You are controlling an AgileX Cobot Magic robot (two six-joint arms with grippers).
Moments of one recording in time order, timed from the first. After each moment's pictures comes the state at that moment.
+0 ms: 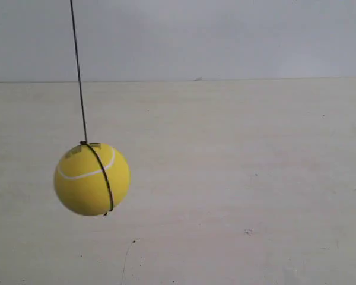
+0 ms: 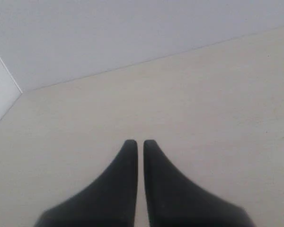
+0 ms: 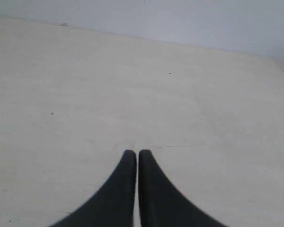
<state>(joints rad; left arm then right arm) 0.09 0.00 0.00 0.03 0.31 0.22 0.12 0.01 0.00 -0.15 0.38 0.03</state>
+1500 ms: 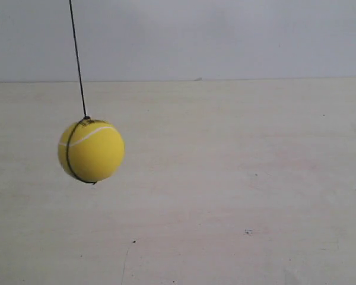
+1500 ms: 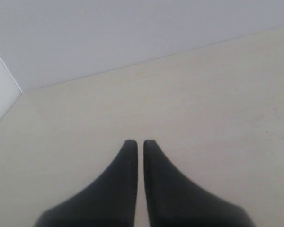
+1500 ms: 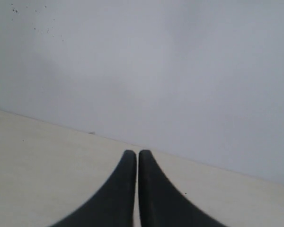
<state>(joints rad) 0.09 0.00 0.00 0.03 0.31 0.22 0.21 0.01 0.00 -0.19 -0.03 0.00</state>
